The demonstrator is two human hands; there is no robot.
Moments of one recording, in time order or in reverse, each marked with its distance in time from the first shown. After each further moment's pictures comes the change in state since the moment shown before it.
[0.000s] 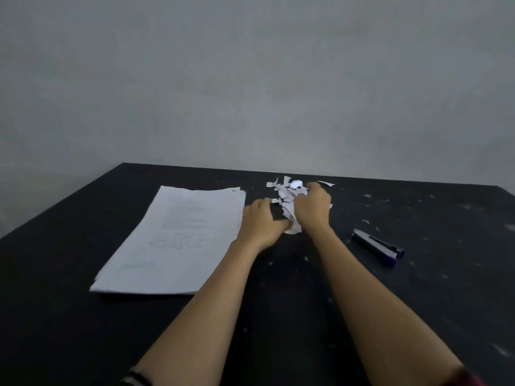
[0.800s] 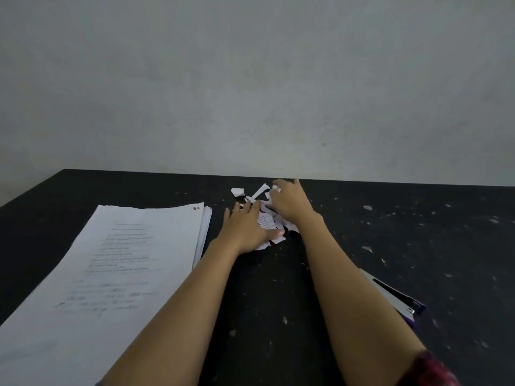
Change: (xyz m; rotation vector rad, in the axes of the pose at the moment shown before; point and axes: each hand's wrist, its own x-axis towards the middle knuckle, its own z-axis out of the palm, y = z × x) left_hand 0.128 -0.026 0.061 0.350 -0.248 0.065; right_hand 0.135 0.046 0.043 -0.333 -0.382 -0.162
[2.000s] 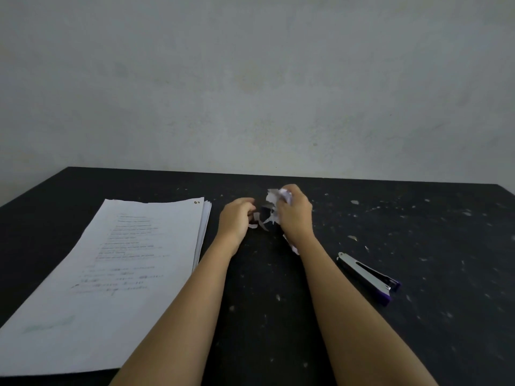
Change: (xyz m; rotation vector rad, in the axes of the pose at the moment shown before) left_hand -0.034 0.018 -0.017 -1.072 0.191 -0.248; right_hand -0.062 0.002 0.006 0.545 0.328 0.063
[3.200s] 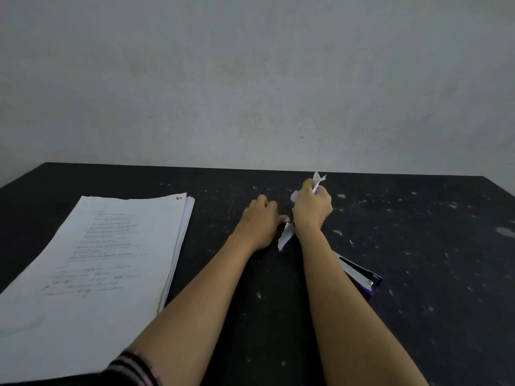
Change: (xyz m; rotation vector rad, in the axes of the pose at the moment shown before) left_hand 0.006 -0.015 0.059 1.105 -0.195 0.470; right_hand 0.020 0.014 -0.031 0.306 0.485 0.264
